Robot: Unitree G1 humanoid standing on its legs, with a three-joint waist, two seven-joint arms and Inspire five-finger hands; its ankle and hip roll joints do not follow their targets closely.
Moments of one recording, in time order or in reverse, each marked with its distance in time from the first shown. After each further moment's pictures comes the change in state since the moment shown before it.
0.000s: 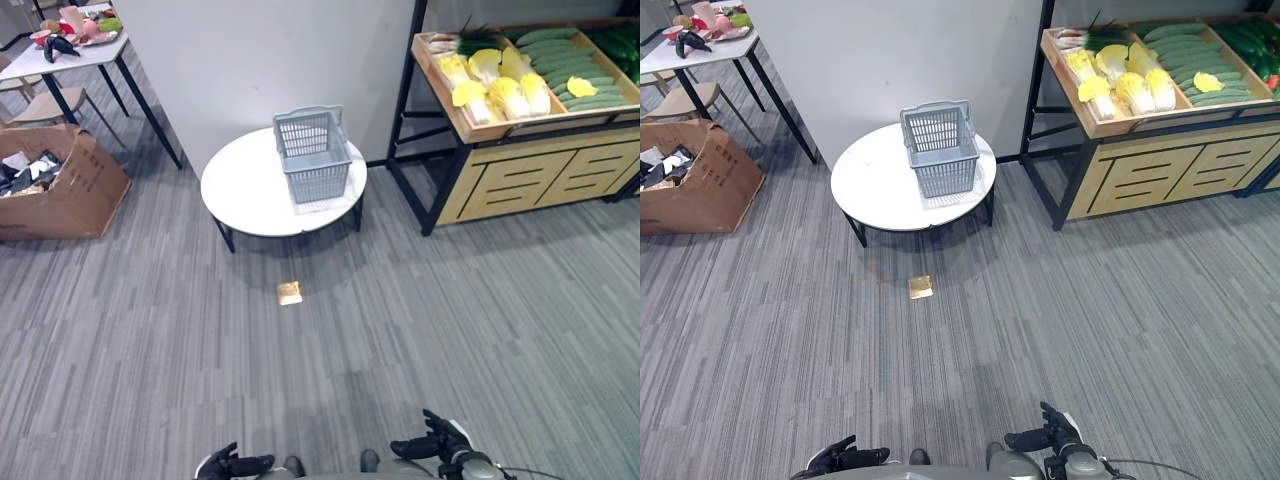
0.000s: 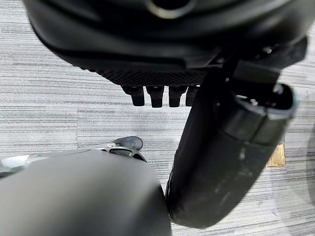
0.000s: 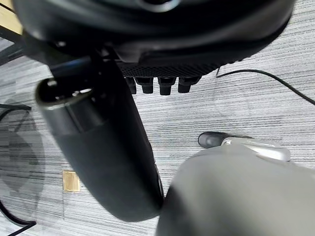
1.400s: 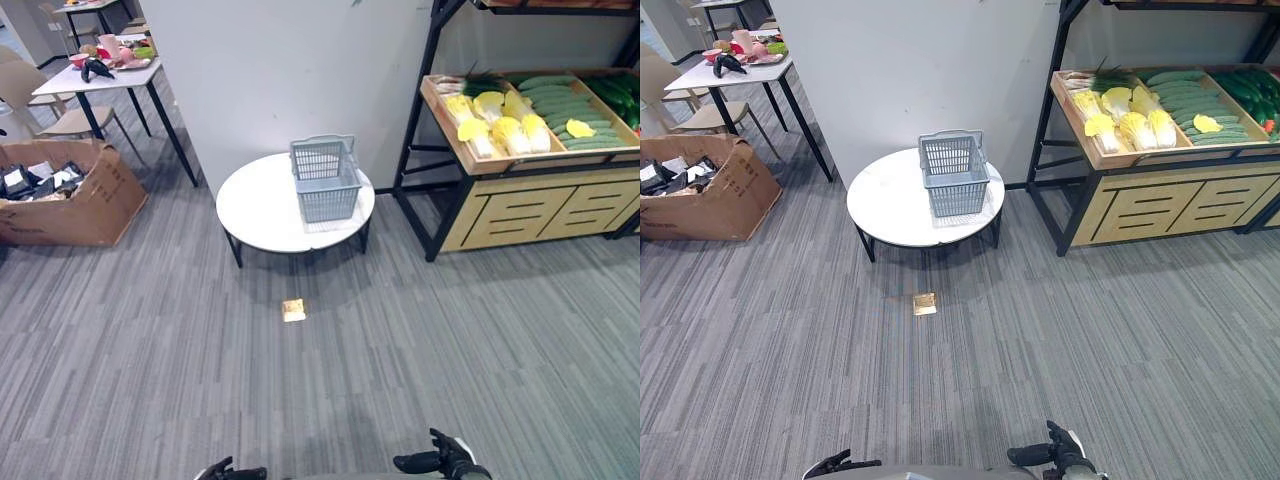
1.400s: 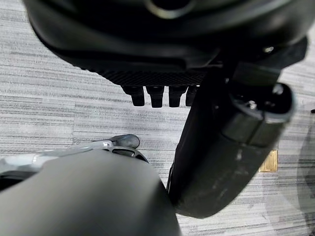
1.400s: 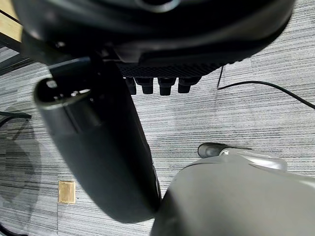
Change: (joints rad) left arm 0.021 0.001 0.018 0.053 0.021 0.004 -0.018; right arm 0.018 0.036 -0.024 0.059 -0.017 0.031 -0.046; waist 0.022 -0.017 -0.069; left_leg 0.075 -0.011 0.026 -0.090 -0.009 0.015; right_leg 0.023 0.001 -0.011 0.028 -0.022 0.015
